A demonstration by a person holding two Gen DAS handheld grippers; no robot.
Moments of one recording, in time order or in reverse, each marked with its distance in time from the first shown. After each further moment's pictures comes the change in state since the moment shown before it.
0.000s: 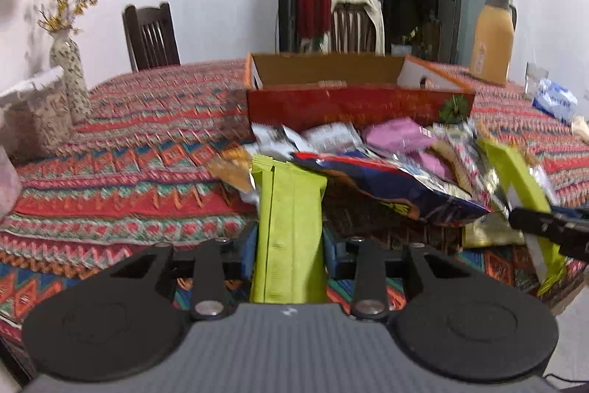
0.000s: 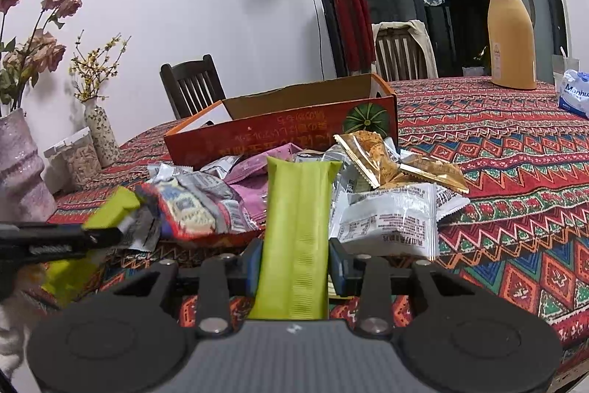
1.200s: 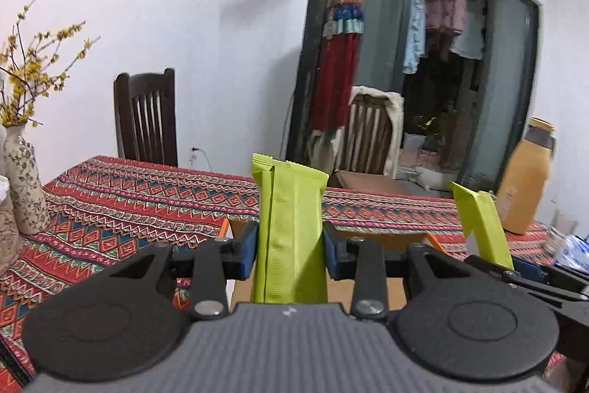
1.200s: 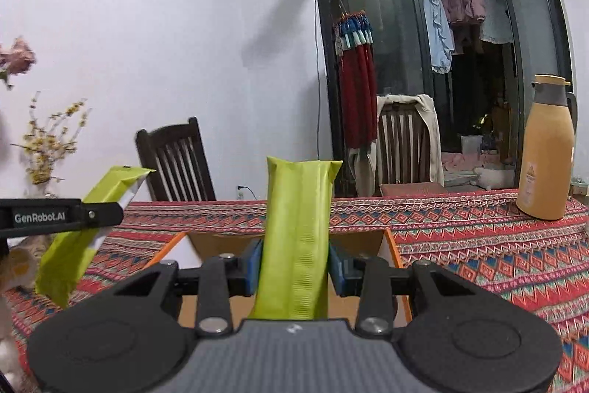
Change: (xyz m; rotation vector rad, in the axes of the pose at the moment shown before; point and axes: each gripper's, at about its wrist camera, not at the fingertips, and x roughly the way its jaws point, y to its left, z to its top) left arm 0.109 -0.014 0.209 -0.169 -0.202 0.007; right arm 0.130 -0.005 0.210 -0.091 -0.166 -0.052
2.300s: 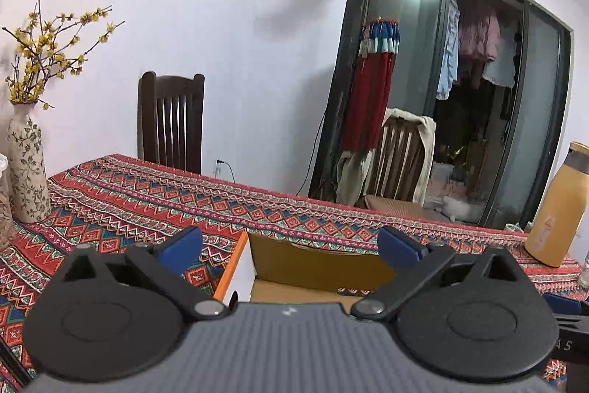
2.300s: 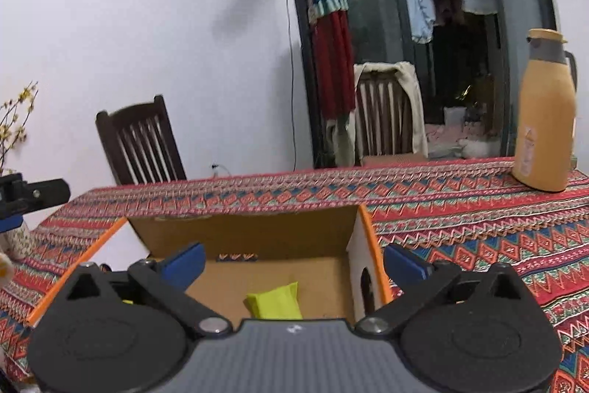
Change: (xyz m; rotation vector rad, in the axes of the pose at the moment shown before) left arm 0.043 0.010 -0.020 -0.073 -0.089 0.080; right arm 0.073 -0.041 -0.017 0.046 0.063 -0.060
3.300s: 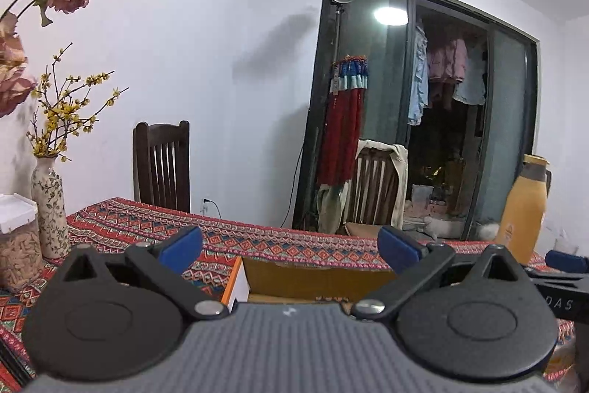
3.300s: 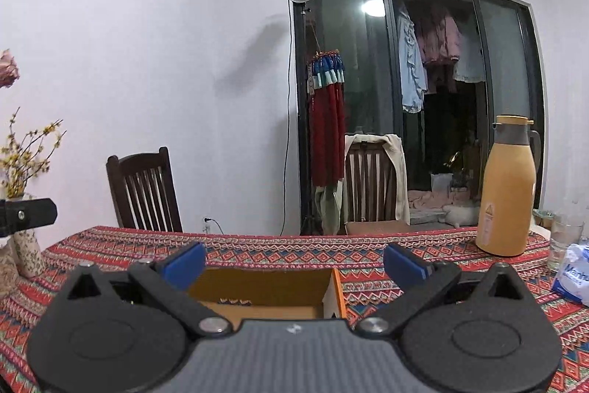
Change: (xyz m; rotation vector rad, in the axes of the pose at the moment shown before) left arm -0.111 -0.004 0.006 0.072 -0.117 -0.071; right arm -0.111 0.009 0.008 -0.085 -0.205 -0.038
